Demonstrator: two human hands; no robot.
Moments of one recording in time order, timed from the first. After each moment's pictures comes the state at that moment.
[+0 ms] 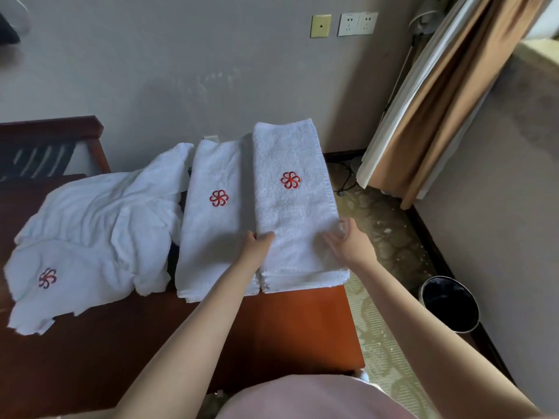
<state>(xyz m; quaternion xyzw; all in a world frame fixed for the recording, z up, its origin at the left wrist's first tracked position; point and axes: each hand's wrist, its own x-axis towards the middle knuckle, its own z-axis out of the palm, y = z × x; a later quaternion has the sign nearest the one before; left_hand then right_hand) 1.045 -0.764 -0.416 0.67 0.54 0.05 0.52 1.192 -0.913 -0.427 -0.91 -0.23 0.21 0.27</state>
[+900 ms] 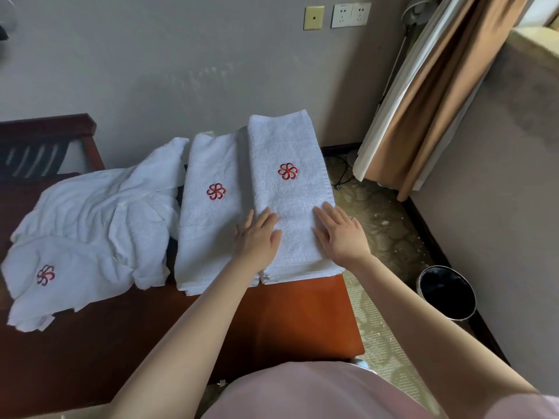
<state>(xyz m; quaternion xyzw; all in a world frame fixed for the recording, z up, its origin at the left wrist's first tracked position) 1.038 -0.760 -0.438 0.93 0.30 -0.02 0.20 1.184 -0.917 -0.441 -0.89 -0.44 0.08 0.12</state>
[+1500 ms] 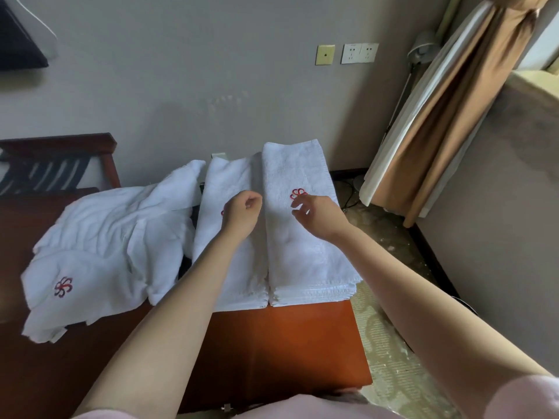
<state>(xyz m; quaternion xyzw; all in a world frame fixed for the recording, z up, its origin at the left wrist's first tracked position) 1.052 -0.687 -0.367 0.76 0.39 0.22 0.46 1.179 -0.829 -0.340 -0.84 -0.47 0.13 0.25</state>
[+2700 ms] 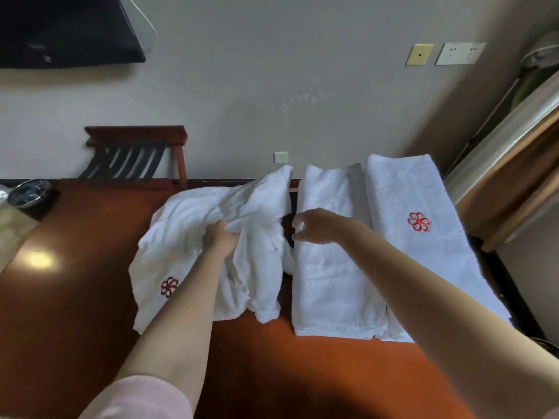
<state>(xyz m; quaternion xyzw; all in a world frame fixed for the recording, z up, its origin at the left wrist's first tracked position) 0.864 -0.468 -0.423 0.75 0.60 0.02 0.29 1.047 -0.619 -0.326 -0.77 -0.57 0.29 0.00</state>
